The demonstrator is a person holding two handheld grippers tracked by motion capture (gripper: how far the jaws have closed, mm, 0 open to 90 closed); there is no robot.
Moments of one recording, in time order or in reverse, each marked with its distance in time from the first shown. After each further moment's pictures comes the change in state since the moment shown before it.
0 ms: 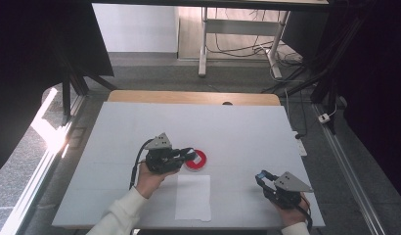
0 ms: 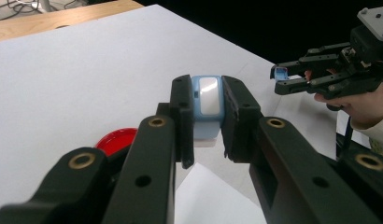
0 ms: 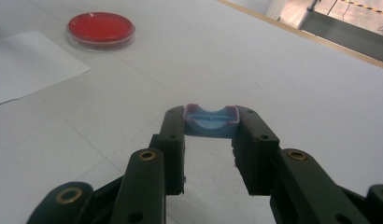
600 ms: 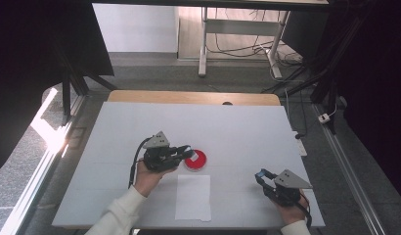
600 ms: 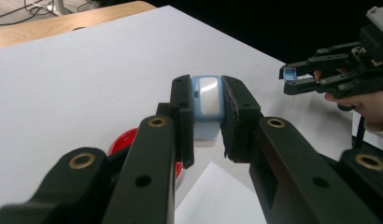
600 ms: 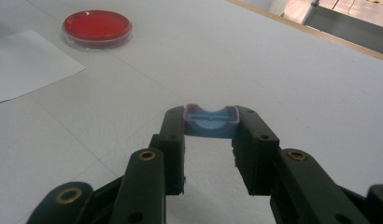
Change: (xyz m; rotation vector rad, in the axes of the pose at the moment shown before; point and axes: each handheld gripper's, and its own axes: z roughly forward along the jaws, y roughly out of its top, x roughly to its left) left arm 0.006 0.000 -0.002 0.002 0.043 0.003; right arm -0.004 0.000 0.007 0.005 0.020 0.017
